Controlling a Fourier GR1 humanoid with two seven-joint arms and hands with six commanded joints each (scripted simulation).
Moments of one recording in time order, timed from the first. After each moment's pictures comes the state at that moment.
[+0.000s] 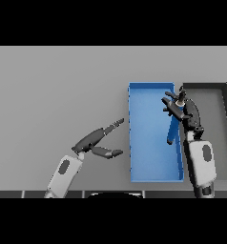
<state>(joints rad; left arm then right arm) -0.18 0.02 -0.37 -1.58 -0.17 -0.42 0.05 -0.31 -0.30 0.00 -1.63 -0.23 -0.08 0.61</state>
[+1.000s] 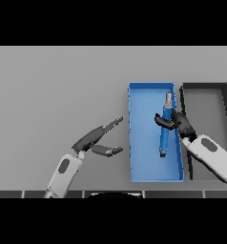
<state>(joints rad) -0.19 0.02 -0.36 -1.57 -0.17 -0.41 0.06 -0.57 -0.92 0.84 -1.54 -0.81 -0.44 0.61</state>
